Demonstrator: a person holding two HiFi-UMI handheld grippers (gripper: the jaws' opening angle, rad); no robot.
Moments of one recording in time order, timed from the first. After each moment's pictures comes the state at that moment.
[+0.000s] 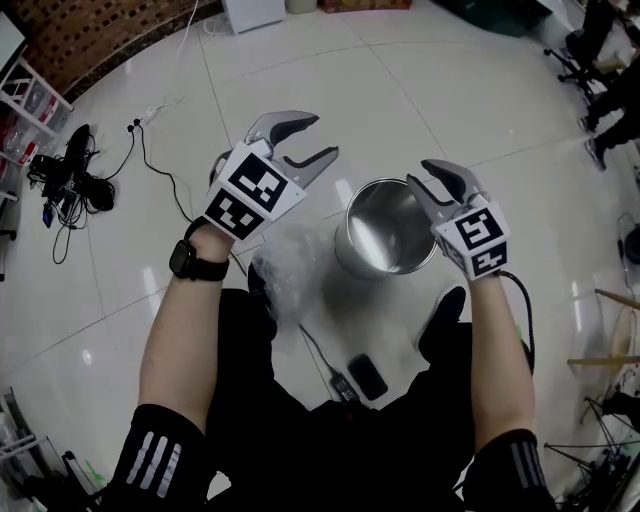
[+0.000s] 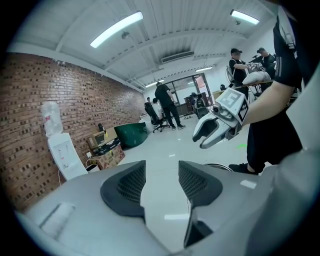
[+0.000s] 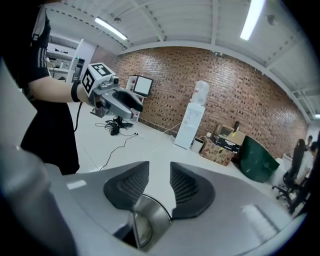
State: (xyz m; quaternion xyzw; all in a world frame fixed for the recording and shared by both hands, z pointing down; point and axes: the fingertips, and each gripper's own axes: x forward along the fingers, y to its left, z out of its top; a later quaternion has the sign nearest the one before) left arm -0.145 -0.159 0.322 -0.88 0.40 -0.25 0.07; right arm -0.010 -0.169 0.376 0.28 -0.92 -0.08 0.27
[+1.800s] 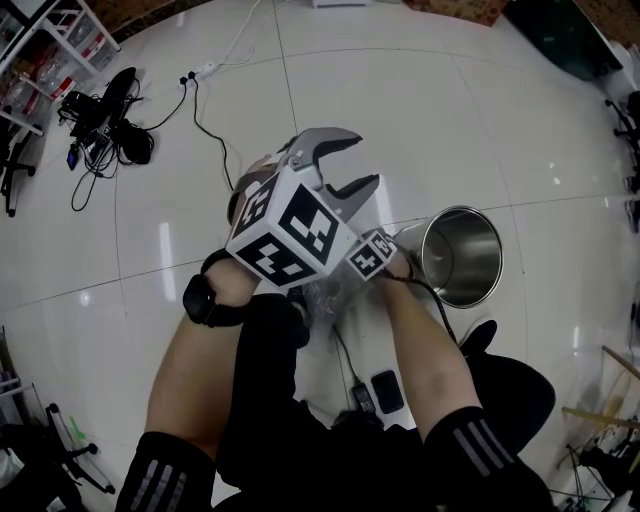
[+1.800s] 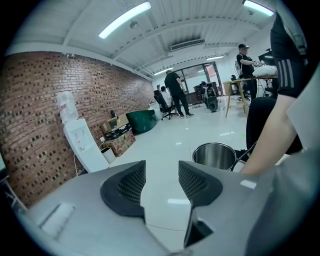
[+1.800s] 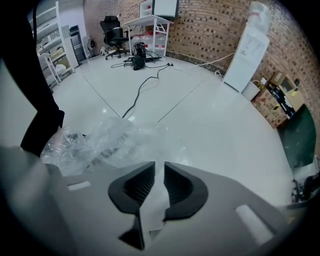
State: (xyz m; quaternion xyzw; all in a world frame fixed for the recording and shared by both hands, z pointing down) left arm -0.266 -0.116 0.348 -0.84 0.45 -0.30 0.03; right arm -0.214 -0.083 0.763 0.12 -0.81 0.03 0.58
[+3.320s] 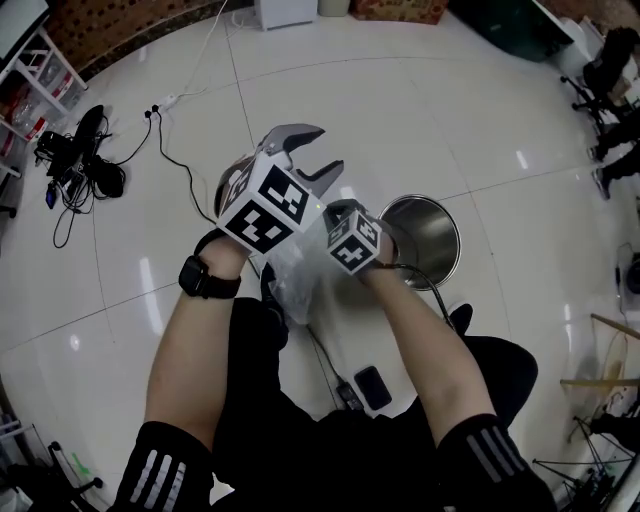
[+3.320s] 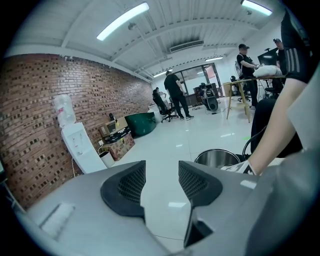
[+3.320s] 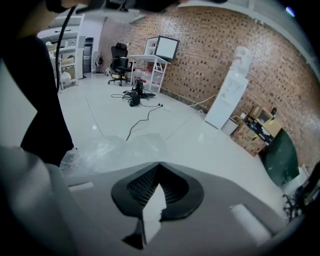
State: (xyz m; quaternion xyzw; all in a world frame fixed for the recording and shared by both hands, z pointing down) left arm -0.234 -0.142 0.341 -0.84 0.45 -0.29 0.04; right arm -0.231 -0.118 0.583 0.17 -0.88 -0.06 0.44
